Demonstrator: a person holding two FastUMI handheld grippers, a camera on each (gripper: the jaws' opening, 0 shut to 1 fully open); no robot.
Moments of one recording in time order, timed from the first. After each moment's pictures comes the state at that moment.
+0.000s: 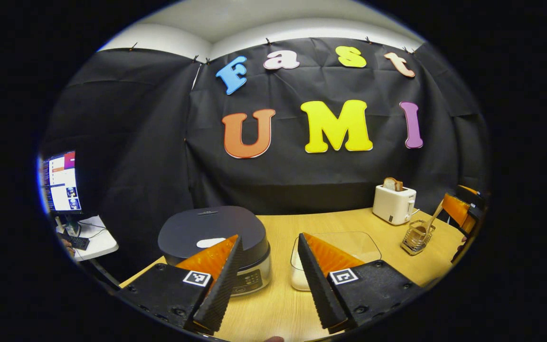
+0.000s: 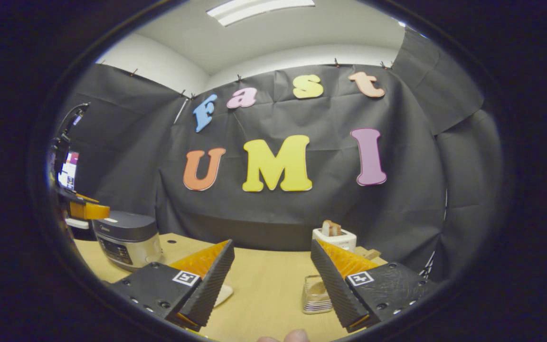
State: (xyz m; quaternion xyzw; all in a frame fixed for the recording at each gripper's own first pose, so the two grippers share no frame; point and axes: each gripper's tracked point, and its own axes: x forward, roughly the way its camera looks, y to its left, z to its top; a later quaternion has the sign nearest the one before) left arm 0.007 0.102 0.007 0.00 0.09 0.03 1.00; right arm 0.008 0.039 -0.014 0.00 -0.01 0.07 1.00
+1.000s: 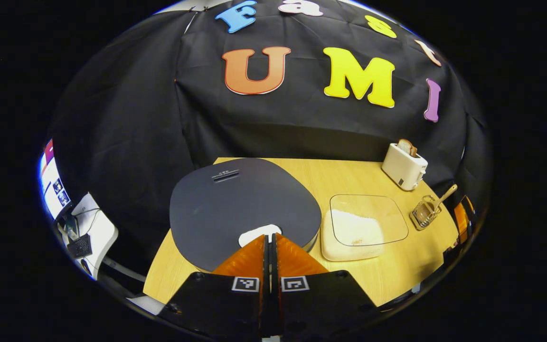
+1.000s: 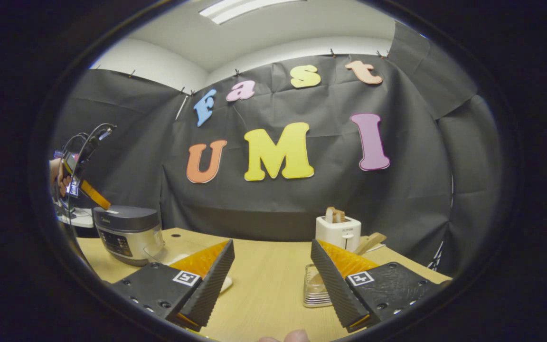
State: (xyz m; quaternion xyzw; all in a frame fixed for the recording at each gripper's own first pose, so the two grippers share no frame) left arm 0.042 0.164 -0.040 -0.04 0.30 -0.02 0.95; right arm 0.016 0.021 -0.048 0.02 0.01 0.08 1.00
